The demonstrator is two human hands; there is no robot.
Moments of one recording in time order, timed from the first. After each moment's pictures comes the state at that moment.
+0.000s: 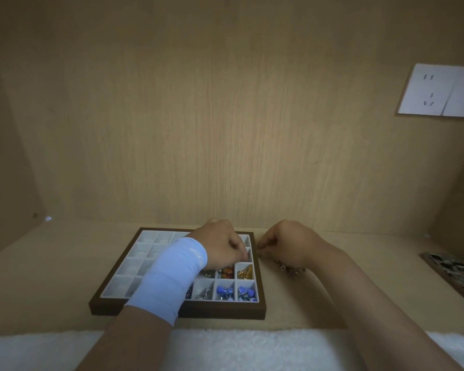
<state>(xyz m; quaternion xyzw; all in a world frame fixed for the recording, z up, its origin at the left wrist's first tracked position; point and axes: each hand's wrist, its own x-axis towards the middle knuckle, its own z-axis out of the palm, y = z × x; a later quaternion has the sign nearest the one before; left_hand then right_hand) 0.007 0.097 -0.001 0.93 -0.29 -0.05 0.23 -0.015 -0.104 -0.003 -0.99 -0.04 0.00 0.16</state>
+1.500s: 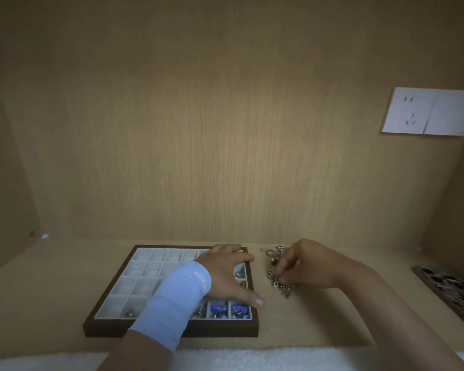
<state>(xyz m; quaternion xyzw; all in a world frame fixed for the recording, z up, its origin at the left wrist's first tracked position) 0.004 0.083 -0.008 0.94 -0.29 -0.14 0.11 -0.039 -0.148 0.011 -0.97 -0.06 0.06 0.23</state>
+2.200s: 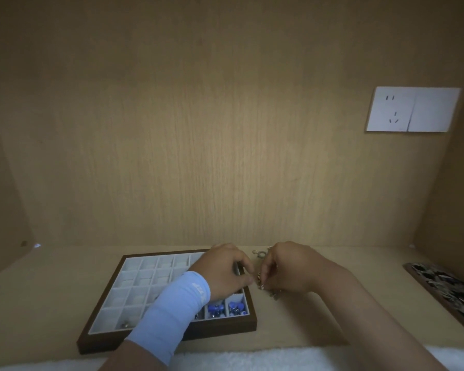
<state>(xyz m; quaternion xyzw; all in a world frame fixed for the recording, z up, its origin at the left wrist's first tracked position) -0.006 0.062 -0.013 0.91 -0.32 0.02 0.27 -0.041 -0.129 0.011 -0.99 -0.10 0.03 0.13</state>
